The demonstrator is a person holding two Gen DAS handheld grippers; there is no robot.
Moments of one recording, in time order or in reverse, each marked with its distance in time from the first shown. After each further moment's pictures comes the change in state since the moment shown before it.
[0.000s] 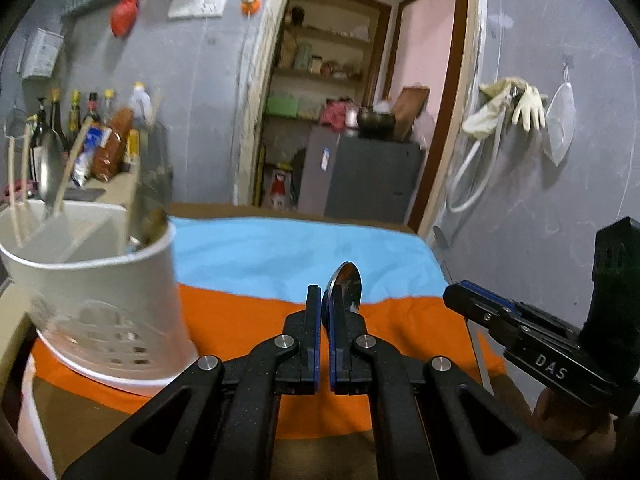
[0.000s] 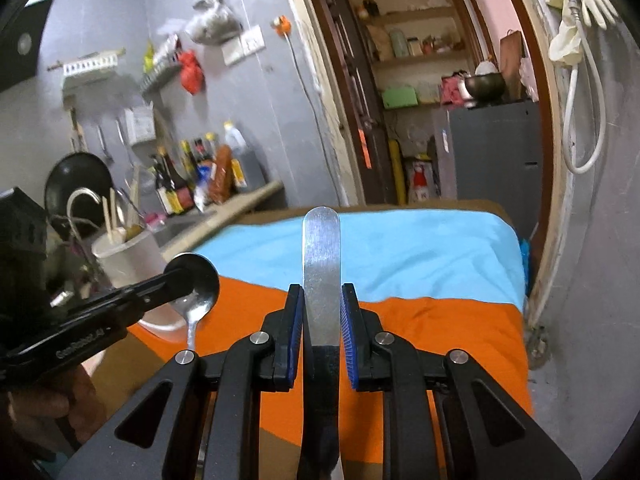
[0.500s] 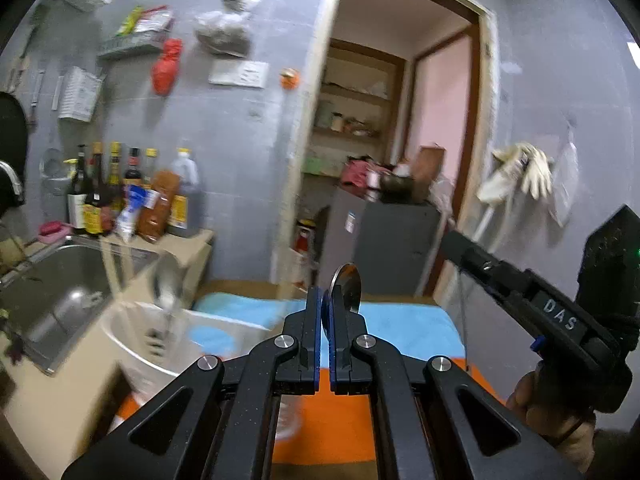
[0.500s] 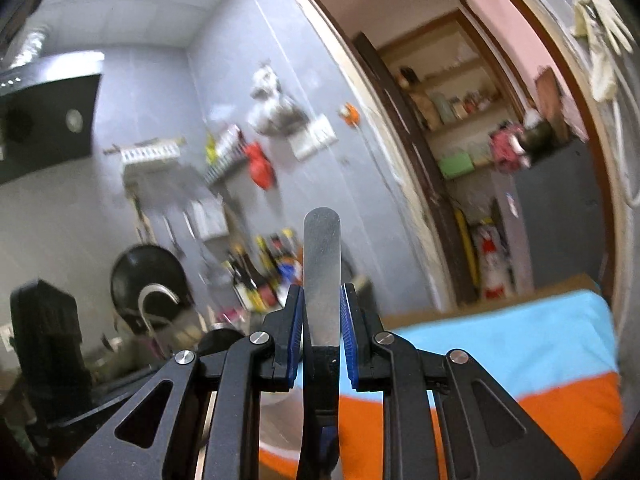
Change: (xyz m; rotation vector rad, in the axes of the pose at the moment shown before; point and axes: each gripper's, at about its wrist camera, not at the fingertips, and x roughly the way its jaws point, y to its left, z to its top) left arm -0.094 0.075 0.065 -0.030 -0.176 0.065; right arm -0.002 0.095 0.070 0.080 -0.321 0.245
